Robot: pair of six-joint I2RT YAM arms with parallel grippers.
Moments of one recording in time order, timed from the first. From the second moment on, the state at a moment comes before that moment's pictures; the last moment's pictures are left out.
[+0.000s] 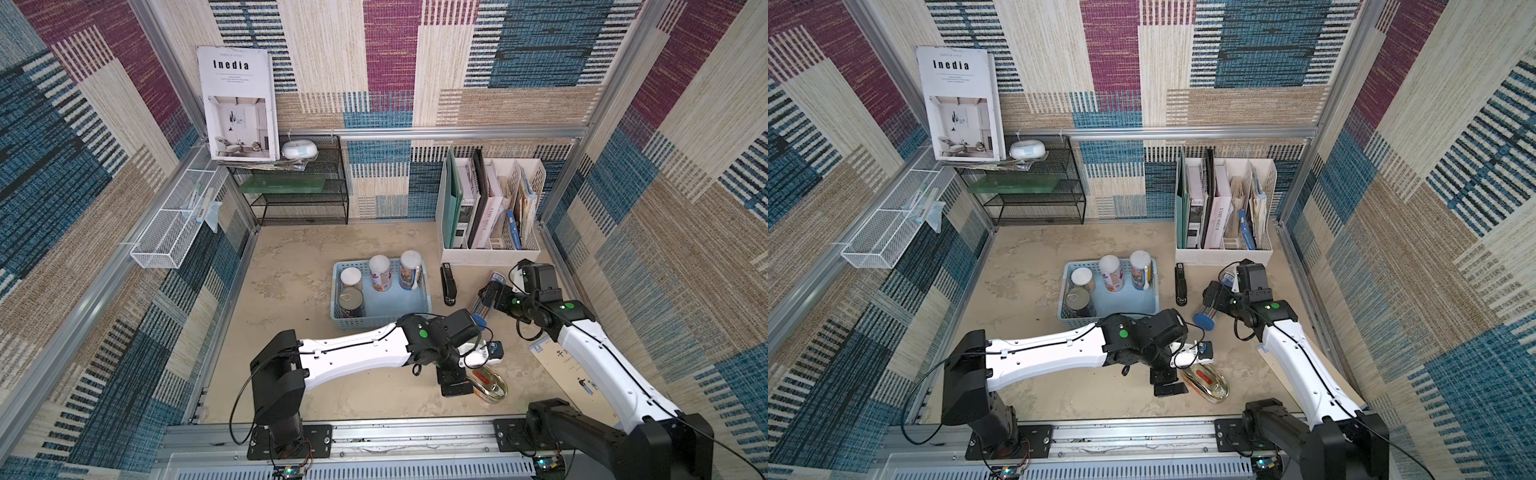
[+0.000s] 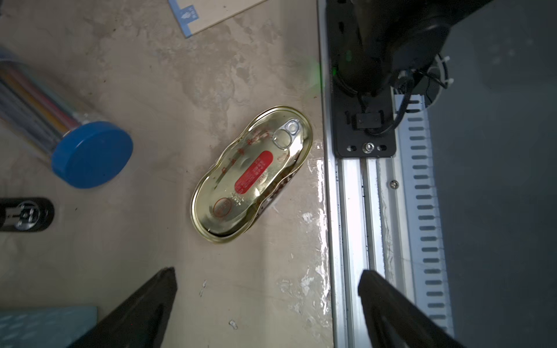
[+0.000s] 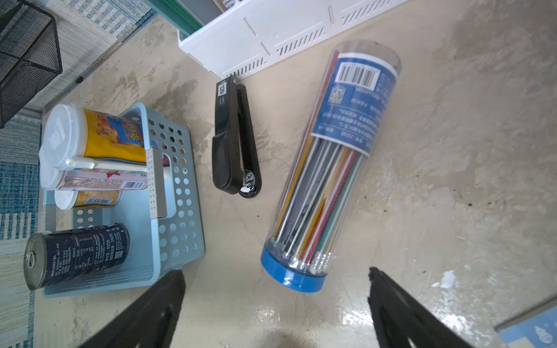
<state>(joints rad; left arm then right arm) -1.20 1.77 1.45 -0.69 0.24 0.37 0.13 1.09 0.82 -0.58 -0.16 0.49</state>
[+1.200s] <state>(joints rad) -1.20 2.30 1.93 -0.88 0.25 0.88 -0.06 1.14 0.77 -0.49 -0.38 0.28</state>
